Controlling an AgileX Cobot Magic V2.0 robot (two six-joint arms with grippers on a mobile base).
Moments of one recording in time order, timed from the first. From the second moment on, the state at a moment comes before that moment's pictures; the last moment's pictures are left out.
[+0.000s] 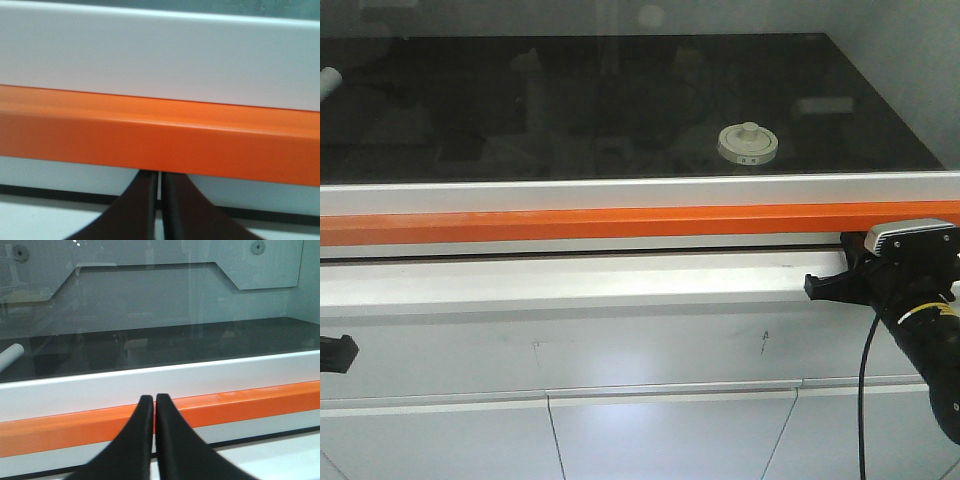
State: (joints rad) left arm -0.03 0.89 -0.17 0.14 -0.67 -0.09; right arm 0.02 1.76 -0.46 -0.11 -1.10 -0.03
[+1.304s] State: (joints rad) left arm -0.03 1.56 -0.25 -0.02 -1.06 0.00; right arm 0.02 1.76 -0.46 -0.11 -1.10 -0.03
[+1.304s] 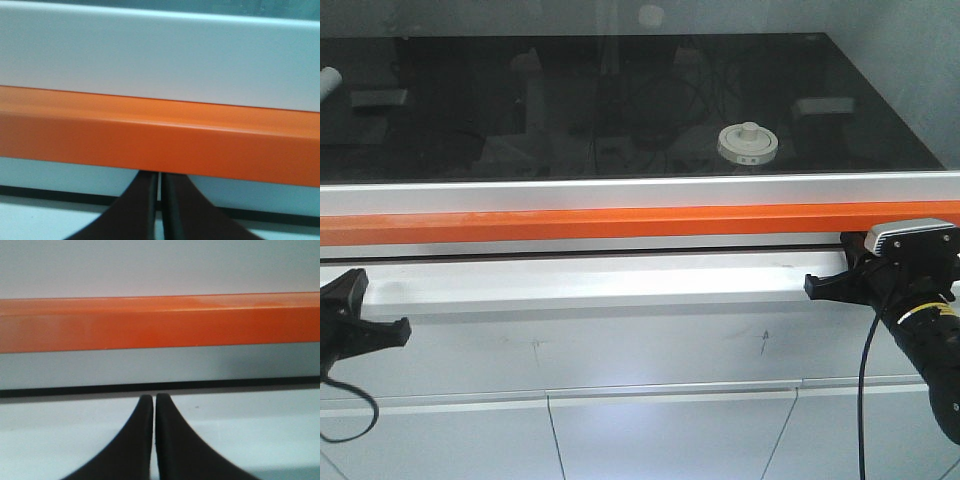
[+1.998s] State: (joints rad) left arm -0.03 1.70 -0.35 -0.02 -1.13 0.01; right arm 0.02 1.76 -0.46 -0.11 -1.10 -0.03
